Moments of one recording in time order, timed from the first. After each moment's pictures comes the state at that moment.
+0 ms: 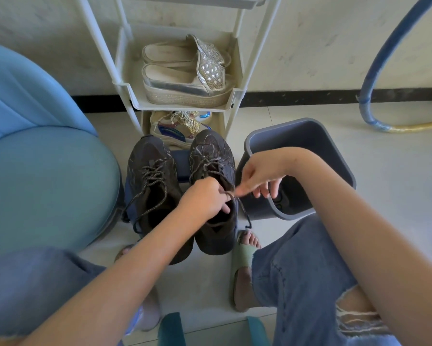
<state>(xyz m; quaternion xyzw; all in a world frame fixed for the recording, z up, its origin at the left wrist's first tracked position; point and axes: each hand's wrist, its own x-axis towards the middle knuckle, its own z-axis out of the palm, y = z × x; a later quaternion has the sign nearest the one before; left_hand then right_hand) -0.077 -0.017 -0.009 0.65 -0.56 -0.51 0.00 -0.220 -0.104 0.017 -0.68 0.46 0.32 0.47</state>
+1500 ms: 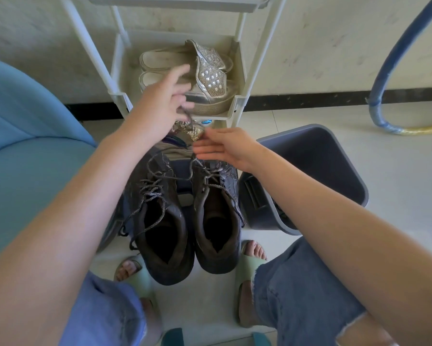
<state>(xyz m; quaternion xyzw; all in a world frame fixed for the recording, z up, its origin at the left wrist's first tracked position) 0.001 -0.121 0.036 0.61 -0.62 -0.37 0.33 -0.155 -0.138 -0.024 -0.36 0.49 -0.22 0.76</state>
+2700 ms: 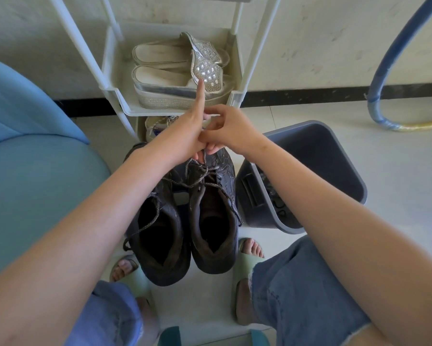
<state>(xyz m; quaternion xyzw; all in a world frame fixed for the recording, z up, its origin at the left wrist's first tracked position) -0.031 -0.124 -0.007 0.60 -0.73 -0.30 0.13 -0.164 -0.144 -0.006 -0.62 0.50 -0.20 0.57</state>
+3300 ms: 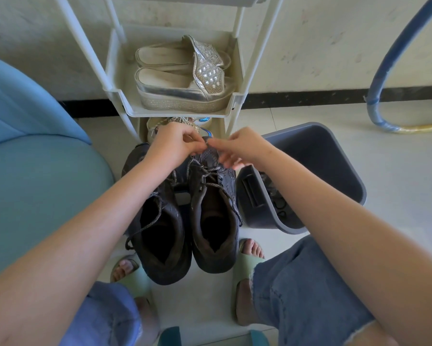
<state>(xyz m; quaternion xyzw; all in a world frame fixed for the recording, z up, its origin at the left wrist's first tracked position) -0.016 -0.107 -0.028 0.67 -0.60 -0.38 0.23 -0.181 -0.138 -0.014 -0.54 0.60 -0.06 0.58</state>
